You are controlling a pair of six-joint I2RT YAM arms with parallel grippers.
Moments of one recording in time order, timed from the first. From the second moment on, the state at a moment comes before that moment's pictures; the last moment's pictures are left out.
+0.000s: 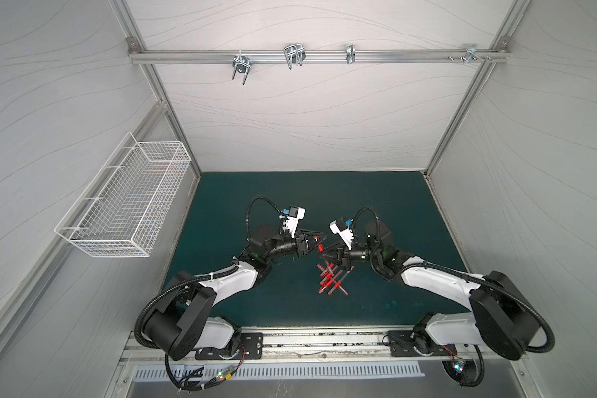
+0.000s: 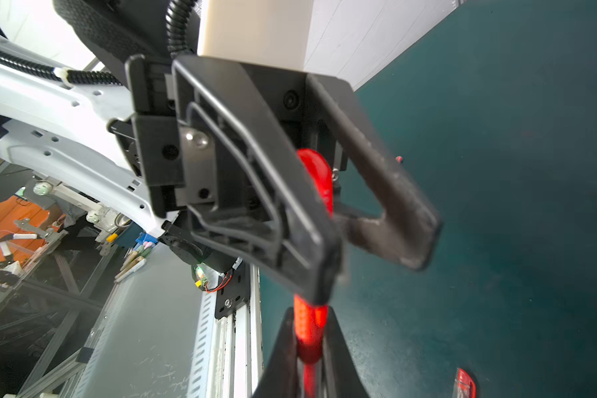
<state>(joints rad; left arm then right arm) -0.51 1.37 0.52 0.84 0.76 -0.73 0.71 1.33 0.60 0.39 -0.81 0.29</state>
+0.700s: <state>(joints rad) -0.51 1.36 0.52 0.80 0.75 -0.72 0.71 1.30 0.60 0.35 -0.75 0.26</state>
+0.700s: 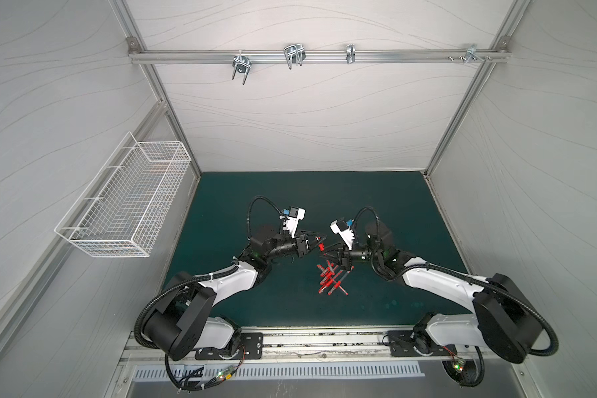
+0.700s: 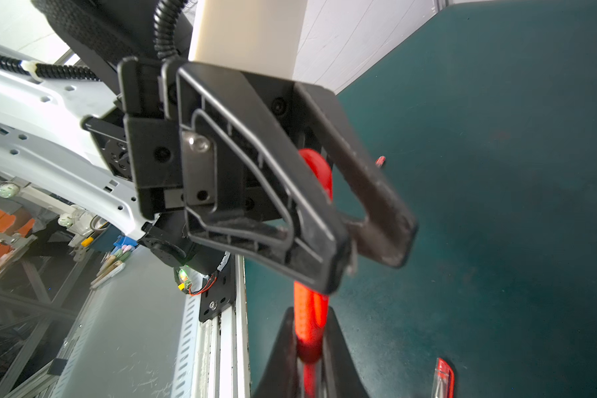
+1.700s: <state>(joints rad) -0.50 1.28 0.52 0.62 0.61 -0.71 0.98 1.26 0.64 0.25 -0.06 0.14</state>
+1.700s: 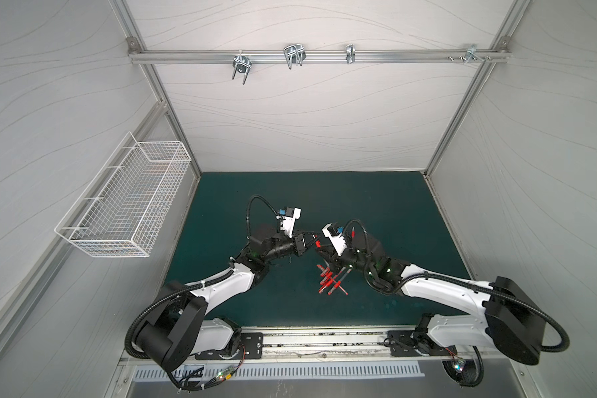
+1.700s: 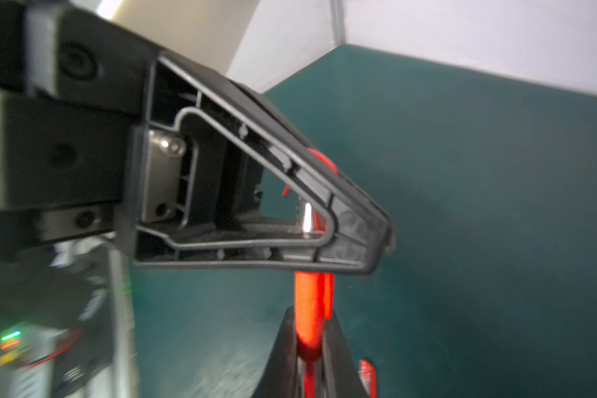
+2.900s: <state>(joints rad) -0.47 1.29 0.50 0.62 0.59 -0.76 1.02 1.30 0.67 0.22 0.09 0.12</state>
